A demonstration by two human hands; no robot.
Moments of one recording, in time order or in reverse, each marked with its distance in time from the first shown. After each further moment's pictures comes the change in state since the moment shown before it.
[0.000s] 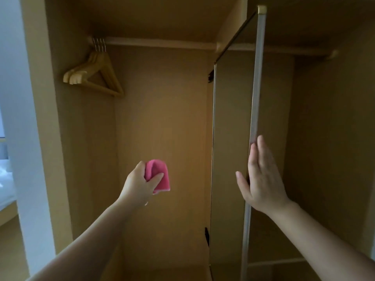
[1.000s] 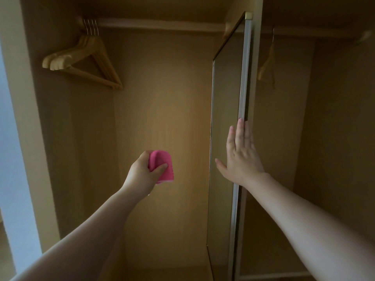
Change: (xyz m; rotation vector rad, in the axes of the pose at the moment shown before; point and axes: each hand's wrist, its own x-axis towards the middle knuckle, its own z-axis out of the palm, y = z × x) left_hand 0.057 -0.009 0.032 0.008 0.038 0.042; right_hand 0.069 0.012 0.102 -0.211 -0.312 0.034
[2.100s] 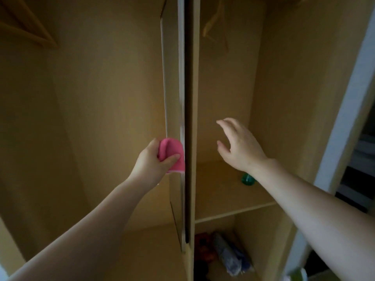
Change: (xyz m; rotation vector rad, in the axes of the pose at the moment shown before) left_hand -0.089 0.064 0.107 -0.171 -0.294 0.065; right_hand -0.121 0.086 -0.057 0.371 -0.122 0.044
